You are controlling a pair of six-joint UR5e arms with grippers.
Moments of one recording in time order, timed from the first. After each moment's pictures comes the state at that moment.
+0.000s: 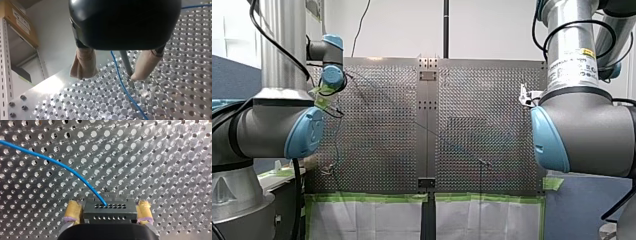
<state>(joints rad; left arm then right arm) 0.10 -1.53 -1.96 -2.75 -1.78 -2.67 1.48 -1.04 1.42 -0.38 1.03 1.63</state>
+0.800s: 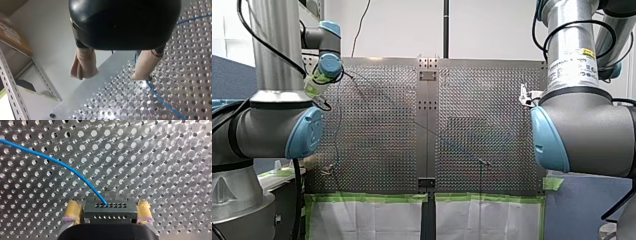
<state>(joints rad) 0.09 -1.41 -1.98 -2.87 -1.91 -2.48 1.48 -1.04 1.42 -0.38 1.03 1.63</state>
